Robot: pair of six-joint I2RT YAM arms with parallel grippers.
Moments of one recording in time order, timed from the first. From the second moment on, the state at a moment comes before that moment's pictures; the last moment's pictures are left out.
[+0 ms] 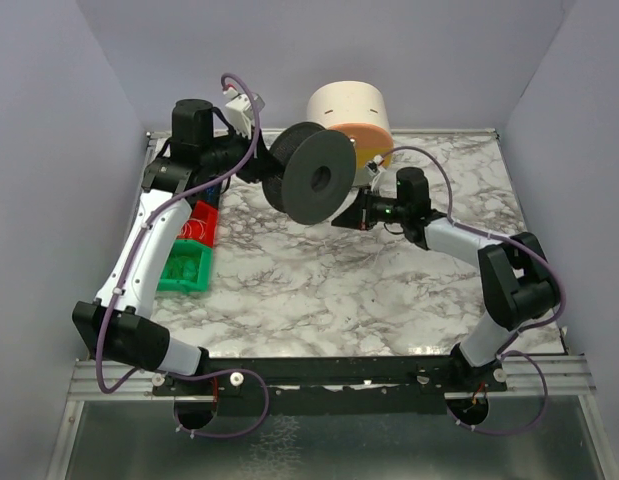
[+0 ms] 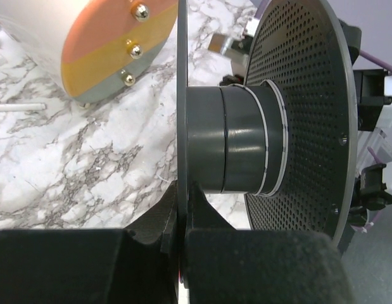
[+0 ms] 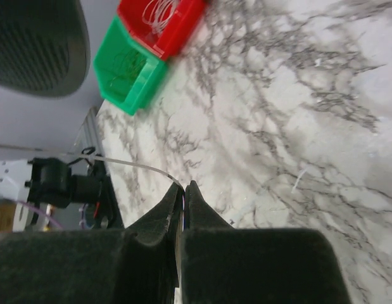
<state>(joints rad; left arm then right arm) -0.24 1.42 1.59 -0.59 0.70 -0.11 0.38 1.68 0.93 0.36 -0.87 0.50</state>
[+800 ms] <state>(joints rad) -0.25 1.37 1.57 -0.63 0.51 0.00 0.29 1.64 1.01 0.25 -1.11 0.41</state>
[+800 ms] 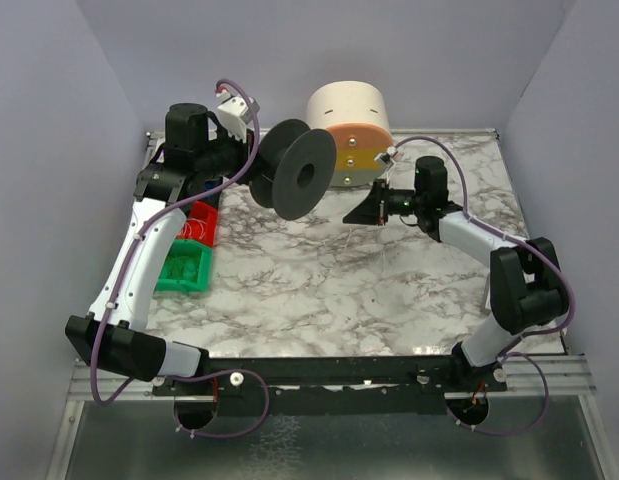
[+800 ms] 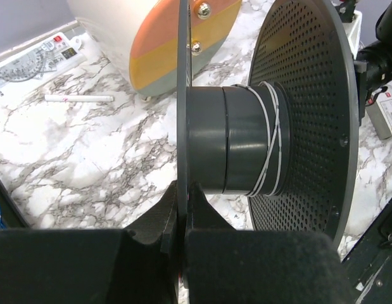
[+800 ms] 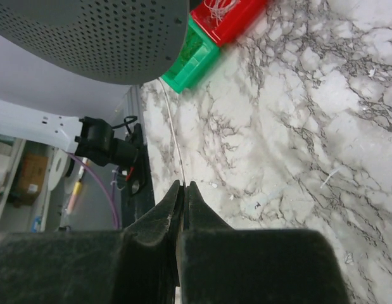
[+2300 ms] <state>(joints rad) -0.28 1.44 1.68 -0.65 0.46 -0.06 0.63 1.83 1.30 -0.91 -1.44 -0.74</state>
